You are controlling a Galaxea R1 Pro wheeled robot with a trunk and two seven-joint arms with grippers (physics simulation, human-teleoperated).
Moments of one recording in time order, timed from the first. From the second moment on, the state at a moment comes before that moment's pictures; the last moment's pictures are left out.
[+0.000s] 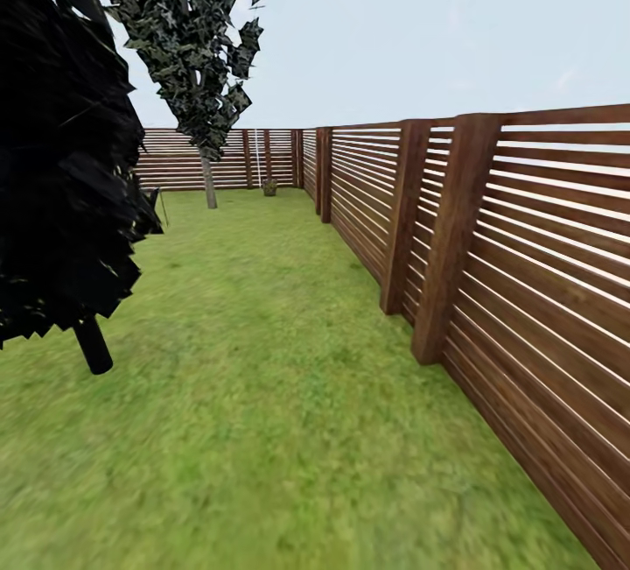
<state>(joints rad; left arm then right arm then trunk) 0.11 -0.02 0.00 -0.06 0.00 0.00 0.00 0.01 -0.07 0.00 0.01 0.00 -0.01 0.00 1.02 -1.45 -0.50</state>
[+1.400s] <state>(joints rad) 0.11 -0.05 0.00 -0.06 0.00 0.00 0.00 0.01 -0.05 0.00 0.01 0.01 -0.01 0.00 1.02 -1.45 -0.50</state>
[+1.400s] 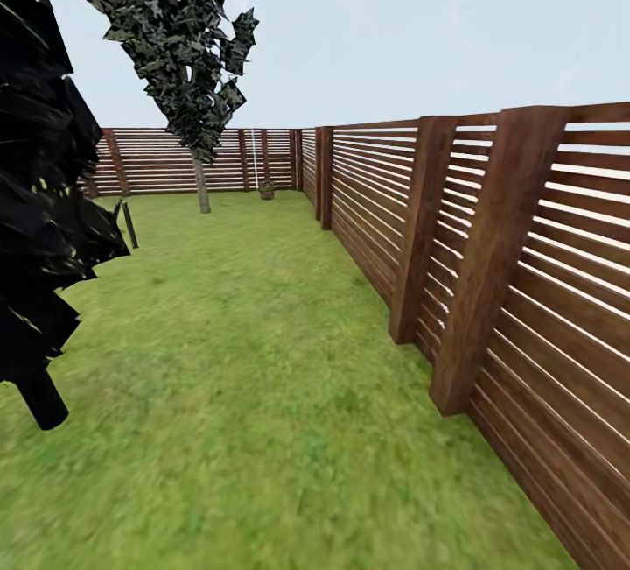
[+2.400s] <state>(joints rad) 0.11 -0.05 0.00 -0.06 0.00 0.00 0.00 0.01 -0.05 0.00 0.01 0.01 -0.01 0.00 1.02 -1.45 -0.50</state>
